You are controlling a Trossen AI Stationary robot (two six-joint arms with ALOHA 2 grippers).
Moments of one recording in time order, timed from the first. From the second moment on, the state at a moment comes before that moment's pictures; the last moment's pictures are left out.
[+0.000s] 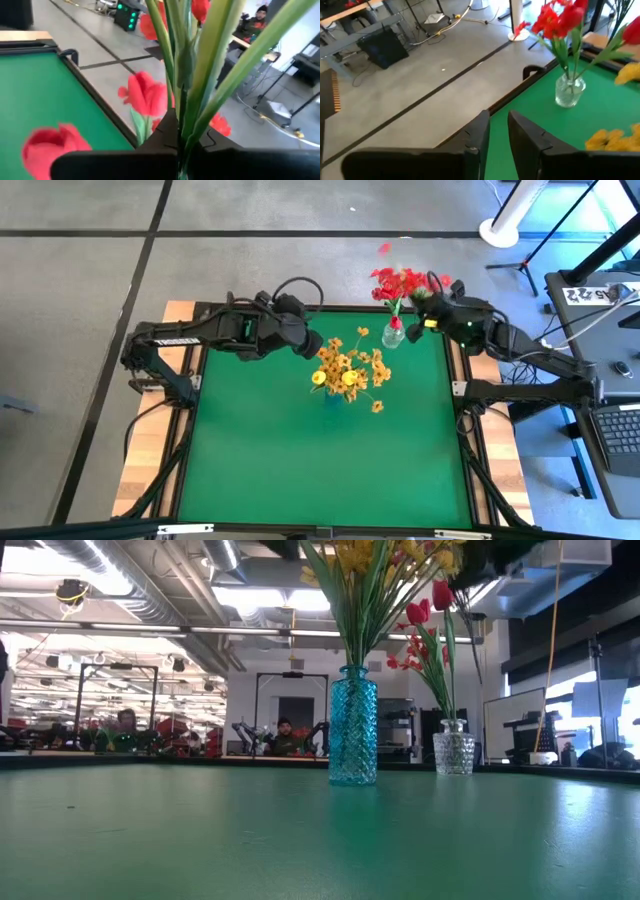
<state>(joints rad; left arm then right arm) 0.02 1.60 1.77 -0.93 -0.89 -0.43 -0.37 0.86 0.99 -0.38 0.53 -0.21</state>
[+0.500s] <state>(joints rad) 0.15 1.28 1.19 -0.51 -0.76 -0.46 -0.66 0.74 0.61 0.04 0.15 -0.16</state>
